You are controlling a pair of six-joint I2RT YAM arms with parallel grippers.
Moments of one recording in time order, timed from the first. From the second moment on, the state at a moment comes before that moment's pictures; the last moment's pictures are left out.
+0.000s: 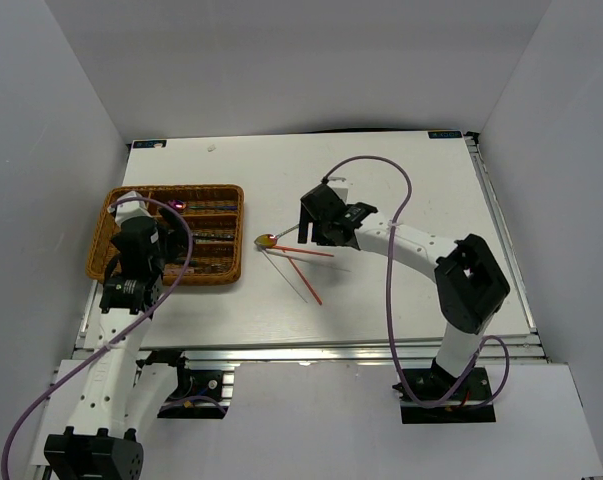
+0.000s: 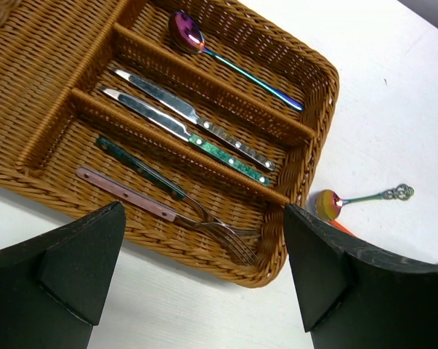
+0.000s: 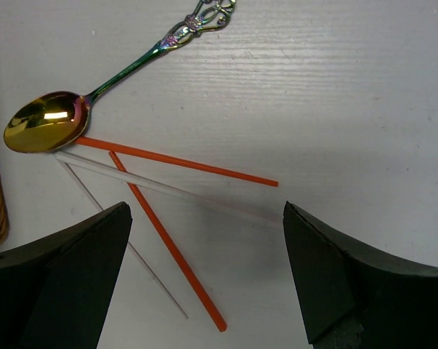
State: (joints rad) left arm -0.05 0.78 0.78 -0.49 -0.25 -0.46; right arm 0.81 1.78 1.35 -0.51 0.34 0.67
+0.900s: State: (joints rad) left arm -0.05 0.77 0.77 -0.49 -0.29 -0.46; right arm 0.81 1.53 1.14 -0.45 0.34 0.73
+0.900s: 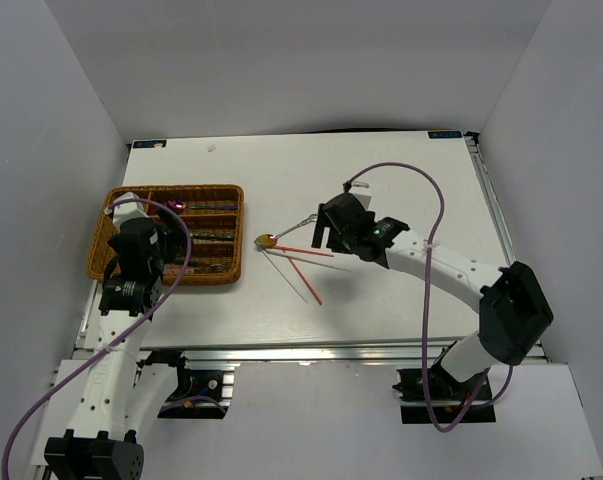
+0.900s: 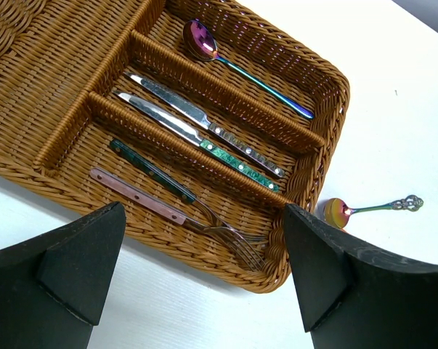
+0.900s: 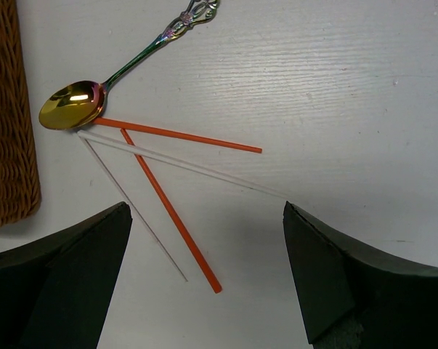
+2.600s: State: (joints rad) left arm -0.33 1.34 1.09 -0.42 -0.12 -0.28; right arm 0.76 1.03 0.80 -0.51 0.29 0.61
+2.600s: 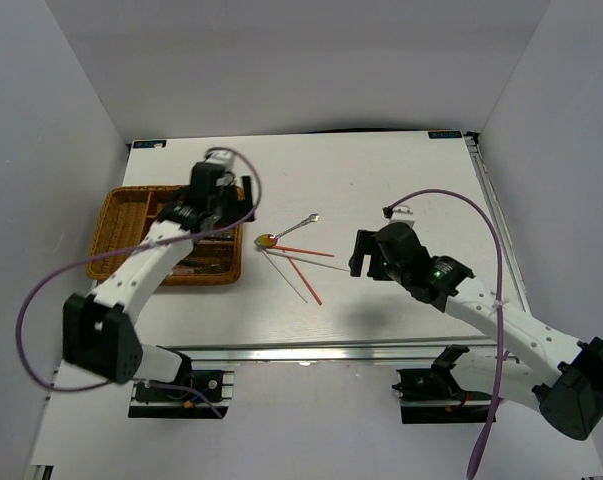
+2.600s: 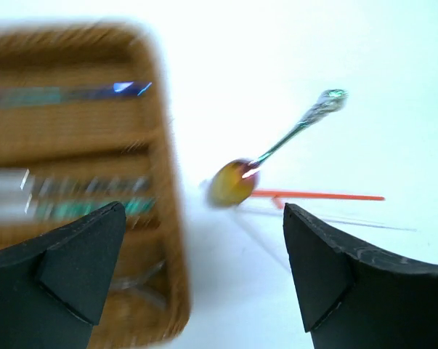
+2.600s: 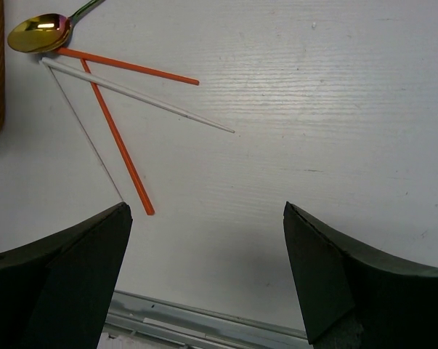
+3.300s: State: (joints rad) left arm -0.48 2.16 1.65 -0.57 0.11 0.12; right arm 0.75 0.88 0.72 -0.55 0.21 0.54
